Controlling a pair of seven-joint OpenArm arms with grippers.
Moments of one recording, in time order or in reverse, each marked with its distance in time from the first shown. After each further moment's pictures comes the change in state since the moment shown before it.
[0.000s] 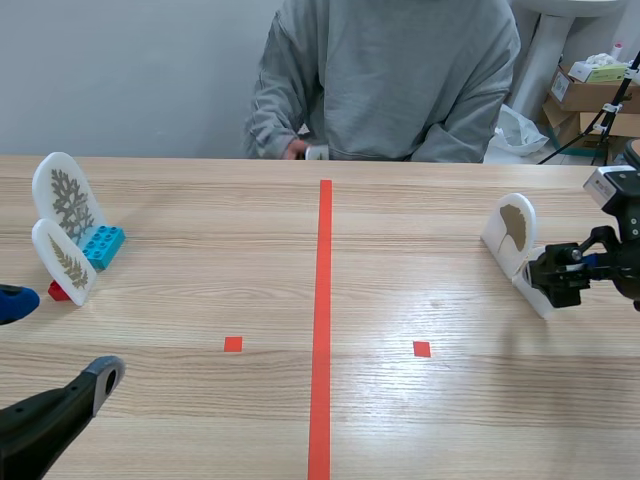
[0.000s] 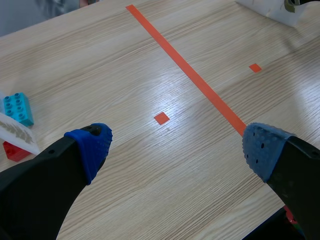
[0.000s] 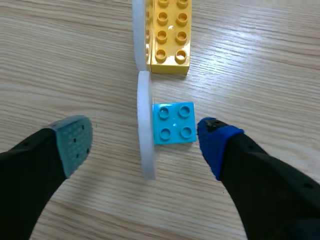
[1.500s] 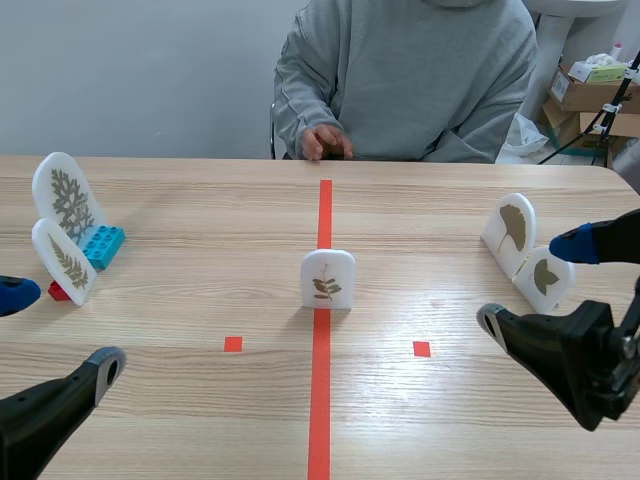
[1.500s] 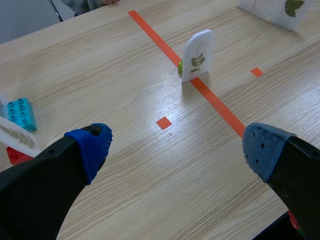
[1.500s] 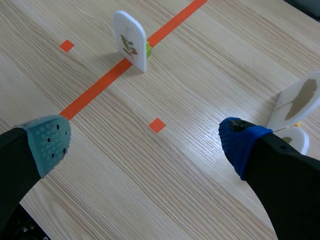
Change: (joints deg) left arm -1.0 0.0 0.0 0.0 0.0 0.0 0.0; right arm -43.5 0.2 9.6 60.6 10.2 10.7 -2.0
